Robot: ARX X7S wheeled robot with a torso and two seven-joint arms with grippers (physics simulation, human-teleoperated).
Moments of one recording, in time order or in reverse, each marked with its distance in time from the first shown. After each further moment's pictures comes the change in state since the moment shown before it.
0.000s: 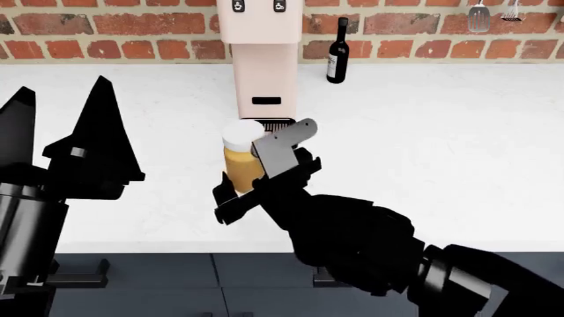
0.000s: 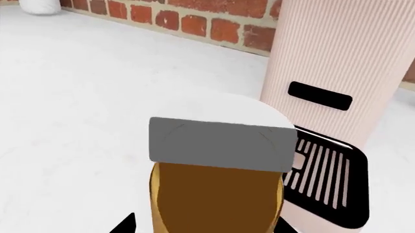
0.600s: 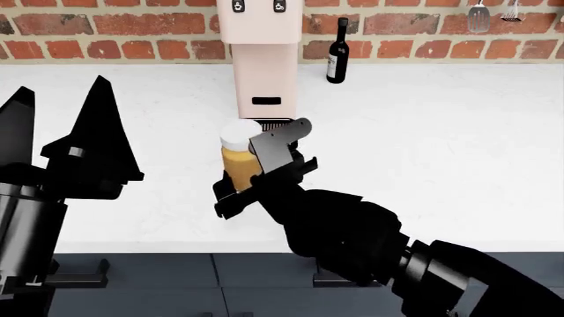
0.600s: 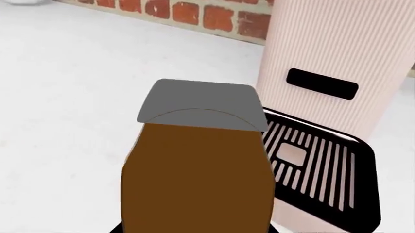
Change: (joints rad) left arm 0.004 -0.014 0.007 -0.005 -0.011 0.018 -0.010; right arm 0.005 -0.073 0.004 0.155 -0.013 -0.010 -0.049
